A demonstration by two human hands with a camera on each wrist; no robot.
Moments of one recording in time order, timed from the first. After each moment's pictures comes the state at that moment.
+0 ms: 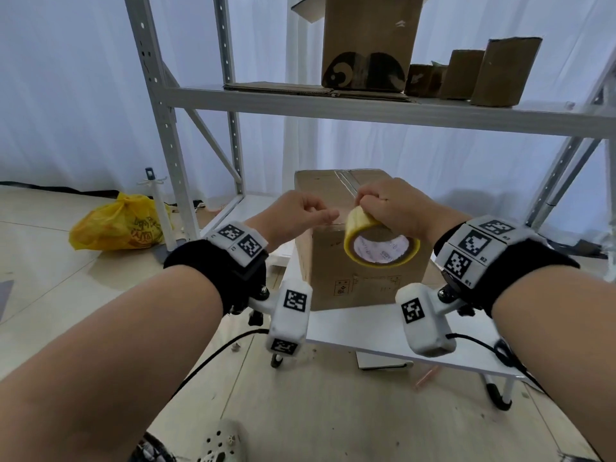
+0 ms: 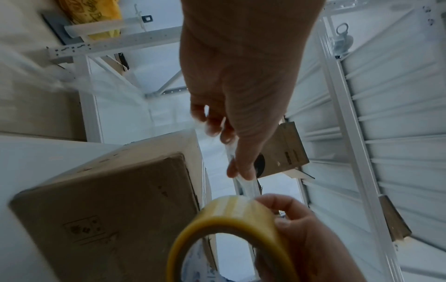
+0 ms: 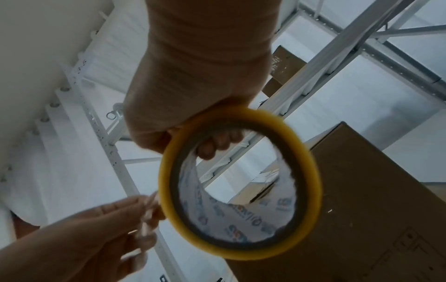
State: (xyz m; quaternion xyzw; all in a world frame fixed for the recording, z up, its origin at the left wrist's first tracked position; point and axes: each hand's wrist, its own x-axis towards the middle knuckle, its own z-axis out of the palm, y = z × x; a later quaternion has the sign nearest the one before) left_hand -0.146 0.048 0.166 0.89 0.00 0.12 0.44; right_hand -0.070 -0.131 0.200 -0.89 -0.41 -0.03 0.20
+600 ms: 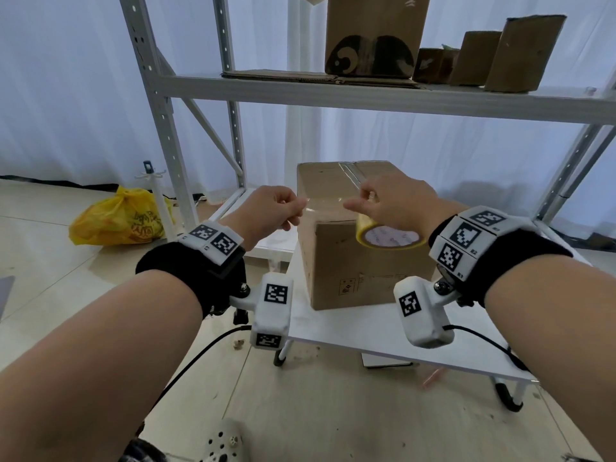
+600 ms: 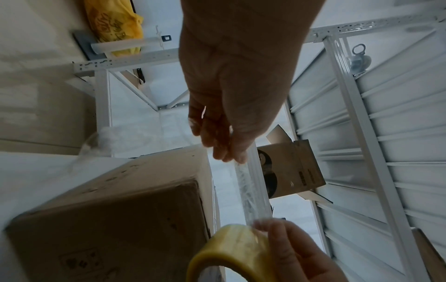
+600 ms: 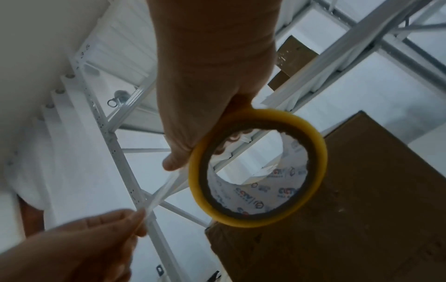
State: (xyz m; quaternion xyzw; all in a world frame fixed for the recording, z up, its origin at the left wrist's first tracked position) left_hand -0.141 0.083 0.155 0.86 0.10 0.15 0.48; right_hand -0.037 -0.113 0.186 -0.92 -0.38 -0.08 0.08
